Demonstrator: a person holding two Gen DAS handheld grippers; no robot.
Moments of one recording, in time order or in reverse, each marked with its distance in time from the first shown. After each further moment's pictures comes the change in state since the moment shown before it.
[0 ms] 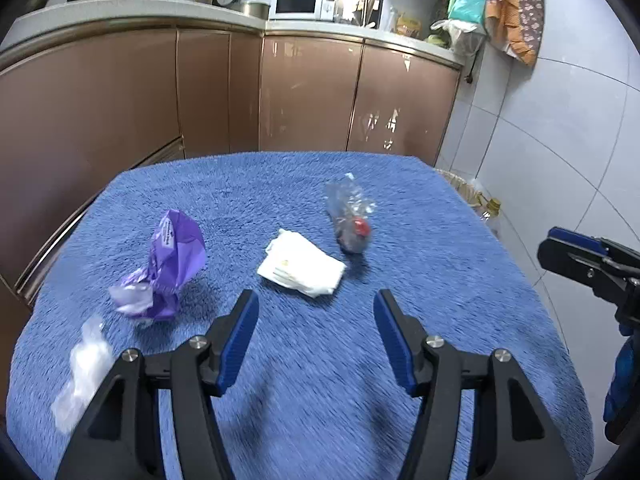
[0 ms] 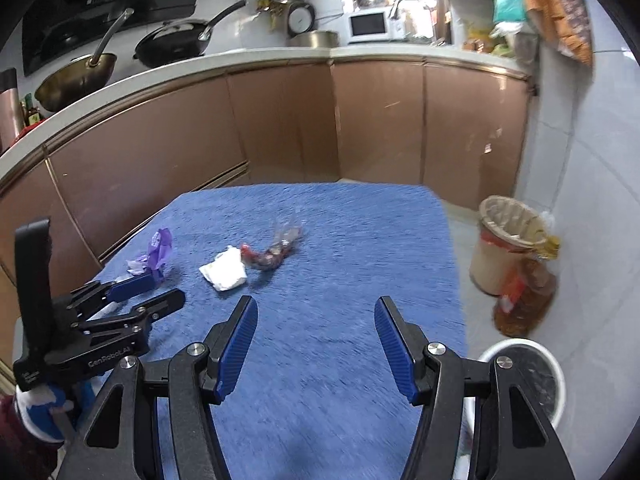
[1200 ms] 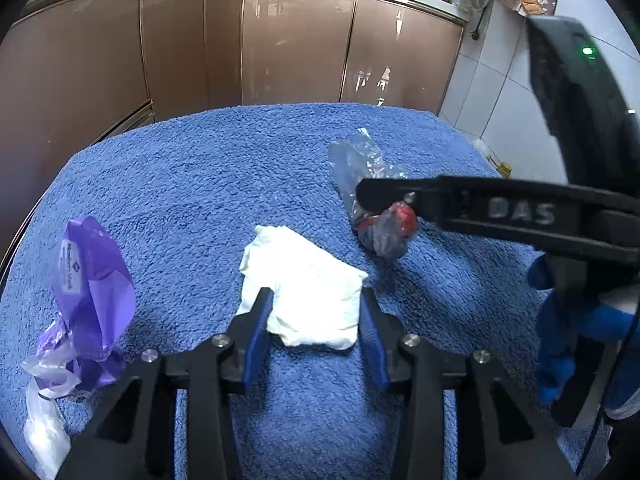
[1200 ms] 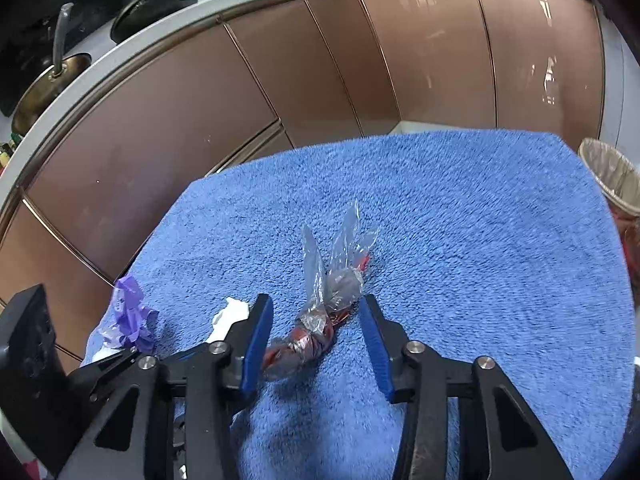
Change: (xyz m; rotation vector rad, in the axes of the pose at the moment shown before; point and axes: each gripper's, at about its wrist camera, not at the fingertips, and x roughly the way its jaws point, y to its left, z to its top) left arm 0.090 0.004 0.020 0.041 0.159 -0.037; right arm 0.174 -0.002 0.052 0.124 0.201 0.221
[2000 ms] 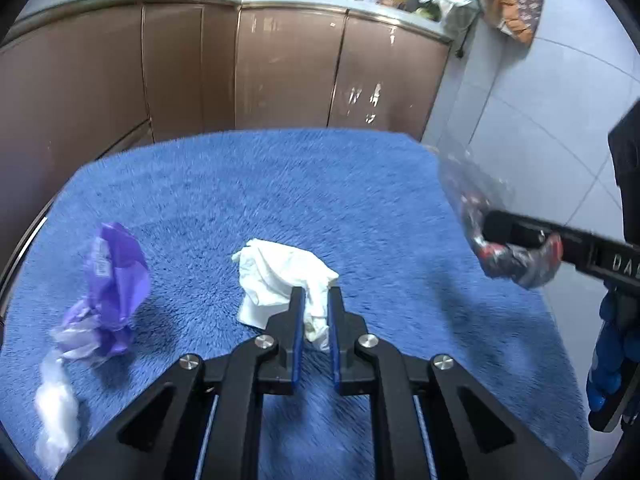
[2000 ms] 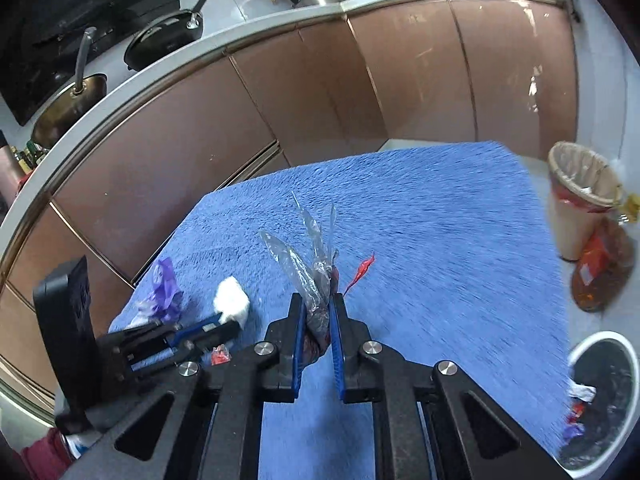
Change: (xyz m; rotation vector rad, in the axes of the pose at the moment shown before) left arm -0.058 -0.022 -0.012 -0.004 -0.073 -0.030; right arm -0.109 0.003 -0.048 0.000 -0.109 -0.031
